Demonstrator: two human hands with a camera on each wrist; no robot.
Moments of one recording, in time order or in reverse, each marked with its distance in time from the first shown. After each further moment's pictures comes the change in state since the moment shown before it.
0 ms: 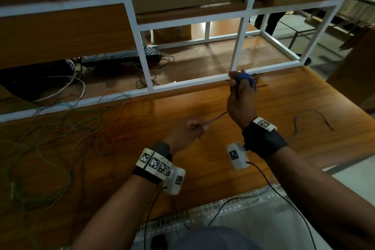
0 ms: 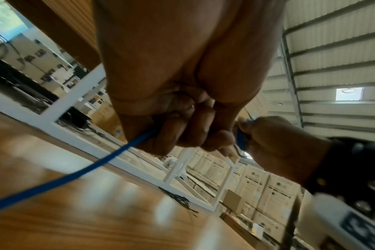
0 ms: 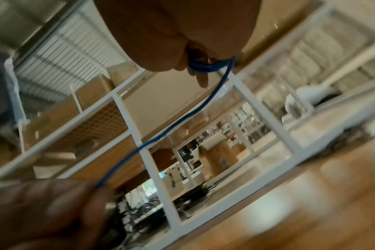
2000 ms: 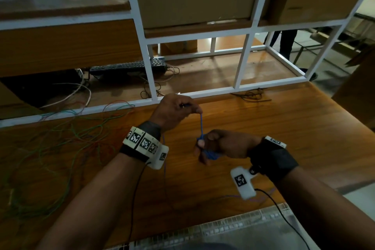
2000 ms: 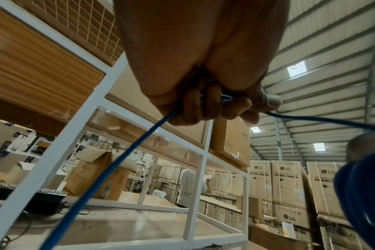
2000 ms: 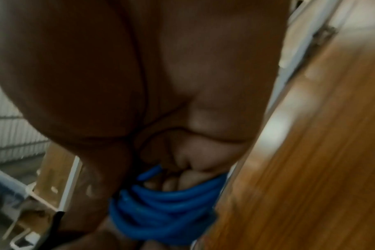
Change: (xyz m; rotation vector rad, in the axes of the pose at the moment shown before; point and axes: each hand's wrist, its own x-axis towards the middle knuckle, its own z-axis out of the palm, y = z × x) left_hand 0.034 0.051 -0.073 0.220 0.169 0.432; right_hand -0.021 -0.042 -0.017 0.325 -1.419 0.204
